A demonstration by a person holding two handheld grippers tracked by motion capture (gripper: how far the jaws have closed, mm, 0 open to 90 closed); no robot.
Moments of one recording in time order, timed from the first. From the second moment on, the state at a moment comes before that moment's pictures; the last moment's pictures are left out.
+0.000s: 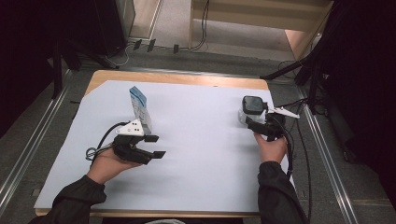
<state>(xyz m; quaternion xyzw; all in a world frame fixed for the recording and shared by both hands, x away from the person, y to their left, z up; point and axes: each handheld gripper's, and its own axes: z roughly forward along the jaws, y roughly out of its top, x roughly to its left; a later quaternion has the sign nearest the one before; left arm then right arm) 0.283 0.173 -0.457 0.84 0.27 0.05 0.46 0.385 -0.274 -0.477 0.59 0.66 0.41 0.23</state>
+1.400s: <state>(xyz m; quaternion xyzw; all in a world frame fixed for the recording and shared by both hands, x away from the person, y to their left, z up) 0.269 0.201 -0.462 0.83 0.33 0.07 0.45 0.450 -0.246 -0.515 0.60 0.65 0.36 0.29</state>
